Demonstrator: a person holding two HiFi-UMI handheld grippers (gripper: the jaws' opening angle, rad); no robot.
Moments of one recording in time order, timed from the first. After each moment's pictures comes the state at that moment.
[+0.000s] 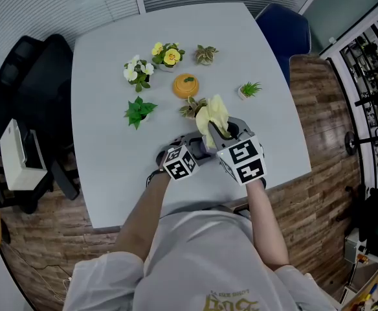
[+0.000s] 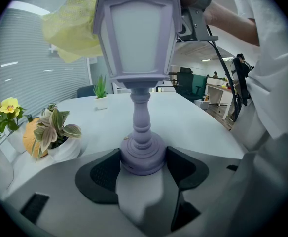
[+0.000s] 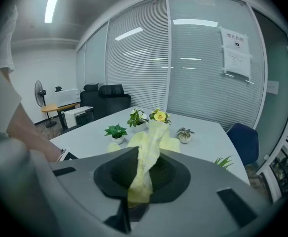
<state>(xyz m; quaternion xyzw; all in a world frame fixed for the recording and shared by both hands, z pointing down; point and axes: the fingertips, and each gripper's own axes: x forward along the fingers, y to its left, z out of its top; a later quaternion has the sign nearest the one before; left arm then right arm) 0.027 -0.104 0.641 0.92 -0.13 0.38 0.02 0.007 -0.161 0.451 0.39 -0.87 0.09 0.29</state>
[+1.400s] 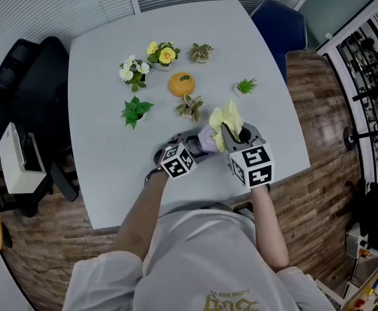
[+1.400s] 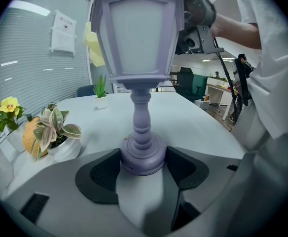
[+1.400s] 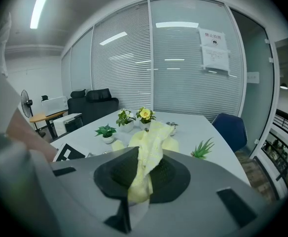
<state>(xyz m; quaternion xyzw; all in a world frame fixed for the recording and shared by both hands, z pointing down) 0.028 -0.104 0.641 0.92 -0.13 0.38 0.02 0.058 -0.149 0.457 0.46 -0.84 0.13 0.25</state>
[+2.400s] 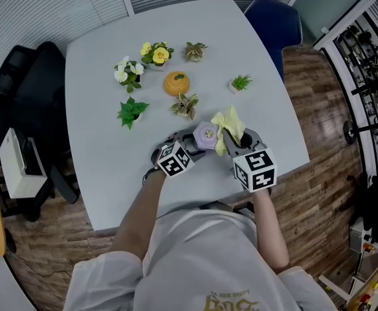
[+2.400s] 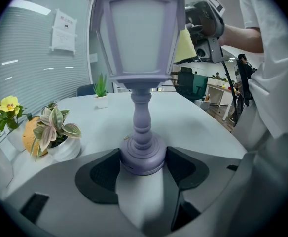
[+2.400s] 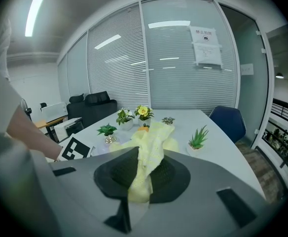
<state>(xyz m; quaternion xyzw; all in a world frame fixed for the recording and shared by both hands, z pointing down) 0.028 -0.104 0.642 0.91 -0.13 0.38 0.02 0.078 -0.128 0.469 0.47 -0.84 0.16 0.23</state>
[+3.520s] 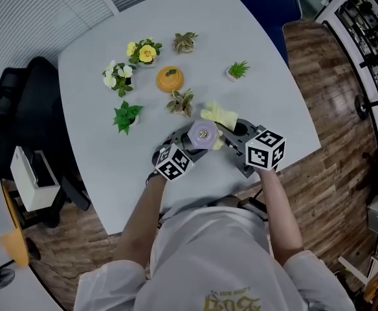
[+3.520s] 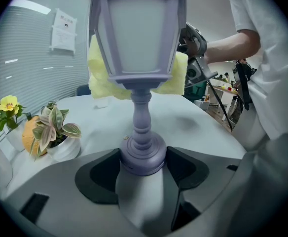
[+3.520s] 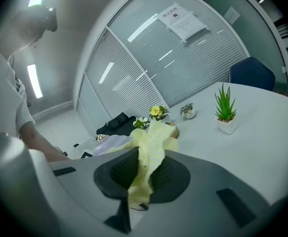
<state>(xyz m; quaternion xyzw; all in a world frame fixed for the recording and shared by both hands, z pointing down) 0.029 -0.106 0.642 0.92 -0.13 0.38 0.02 0.067 -0.143 0.506 0.32 -0.89 0.32 0.06</state>
